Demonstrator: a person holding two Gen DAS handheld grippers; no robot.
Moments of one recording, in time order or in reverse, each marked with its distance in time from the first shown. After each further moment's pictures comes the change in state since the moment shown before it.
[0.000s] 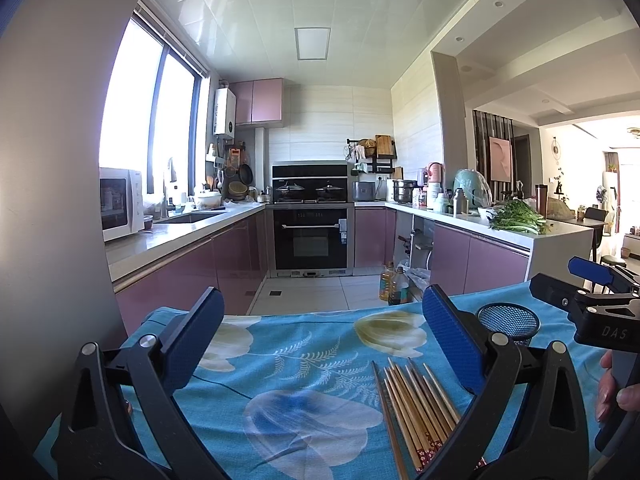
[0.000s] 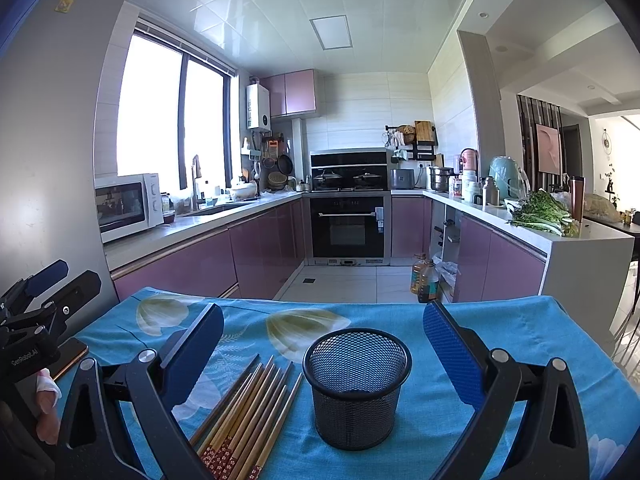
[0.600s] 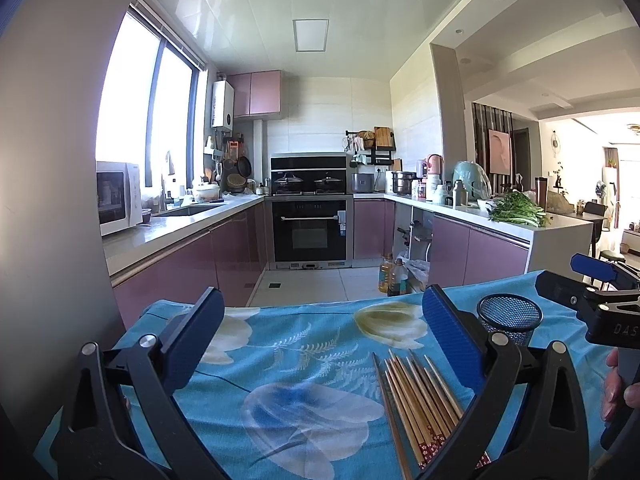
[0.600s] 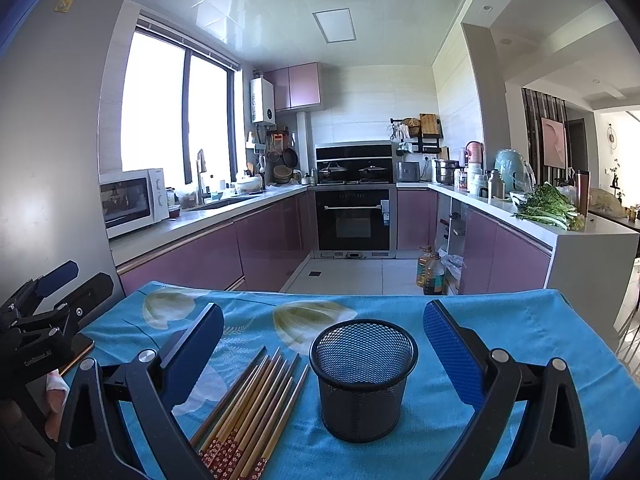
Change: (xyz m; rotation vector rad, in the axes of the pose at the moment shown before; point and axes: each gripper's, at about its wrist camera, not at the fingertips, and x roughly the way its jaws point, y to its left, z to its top) left arm 0.003 -0.001 -0.004 0.002 0.039 -0.003; right arm 0.000 0.000 -0.003 0.003 0.040 0.038
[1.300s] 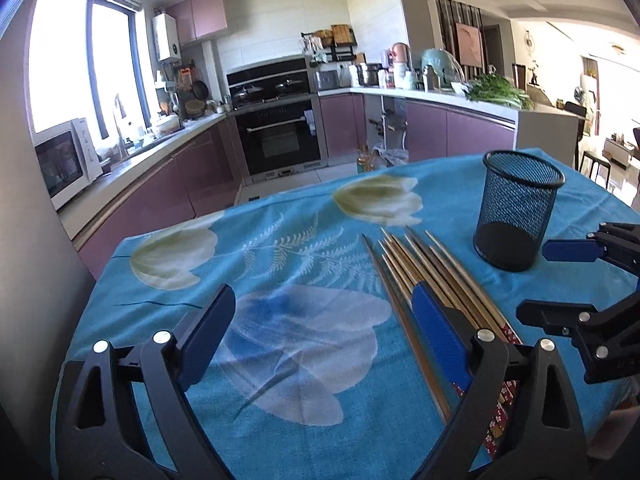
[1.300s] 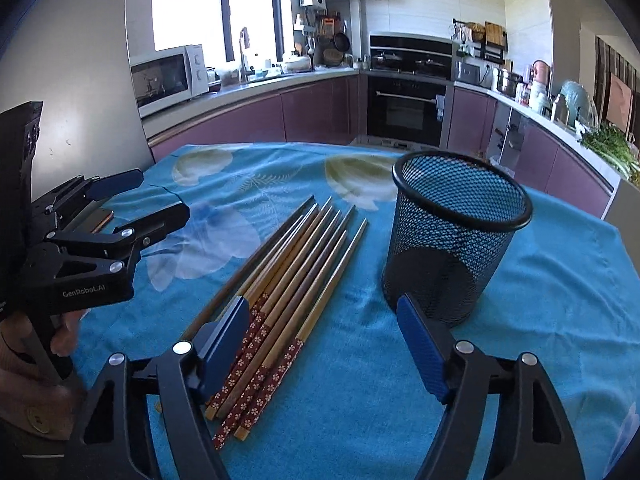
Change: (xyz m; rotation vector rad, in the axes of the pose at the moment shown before) left arm 0.067 -0.013 -0.060 0.178 0.399 -0.108; right arm 0.054 0.030 -0.068 -0.084 0.474 0.144
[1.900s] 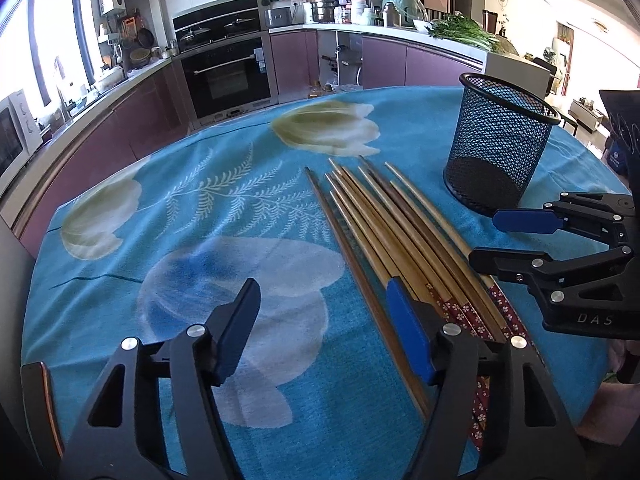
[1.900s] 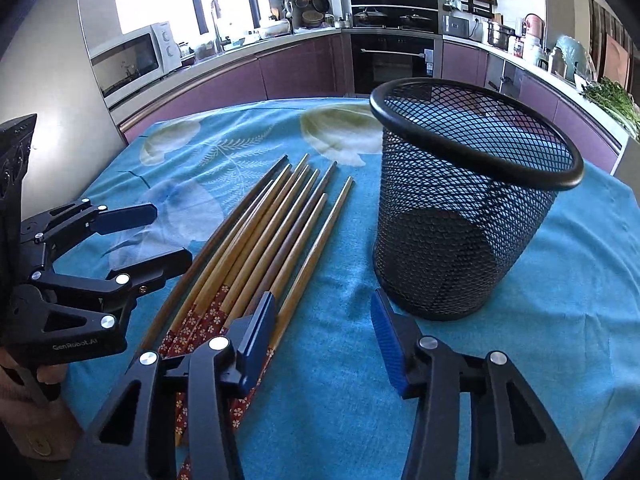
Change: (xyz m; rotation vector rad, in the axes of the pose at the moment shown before) left arm 0.072 -0.027 -0.006 0.037 0.244 -0.175; right arm 0.036 -0.019 0.004 0.072 0.126 -0.014
